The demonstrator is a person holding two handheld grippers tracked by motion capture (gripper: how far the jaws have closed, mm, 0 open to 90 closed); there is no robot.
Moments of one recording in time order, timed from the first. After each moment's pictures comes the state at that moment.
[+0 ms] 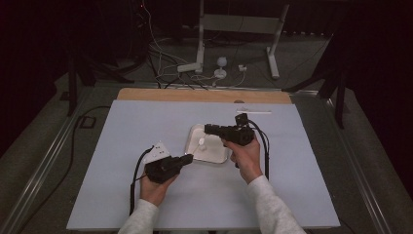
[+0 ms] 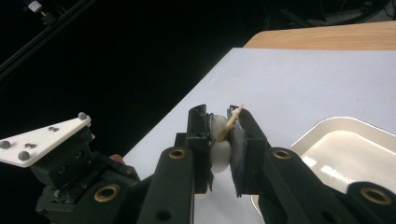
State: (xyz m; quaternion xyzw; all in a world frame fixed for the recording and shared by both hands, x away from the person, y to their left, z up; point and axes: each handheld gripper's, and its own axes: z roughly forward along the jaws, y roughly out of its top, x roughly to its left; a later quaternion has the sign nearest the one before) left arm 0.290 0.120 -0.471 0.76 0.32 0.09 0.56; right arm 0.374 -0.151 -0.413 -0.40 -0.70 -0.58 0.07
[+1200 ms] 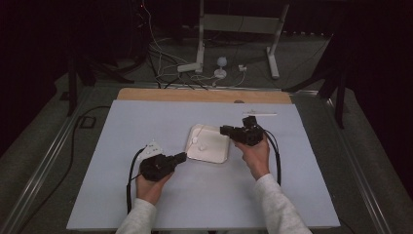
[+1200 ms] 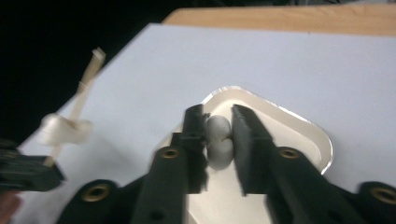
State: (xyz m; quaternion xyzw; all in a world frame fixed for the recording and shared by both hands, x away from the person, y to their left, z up) left arm 0.296 0.135 -0.479 0.74 0.37 0.08 0.55; right arm 0.389 -0.179 -0.440 -0.46 -0.74 -0.49 -0.04
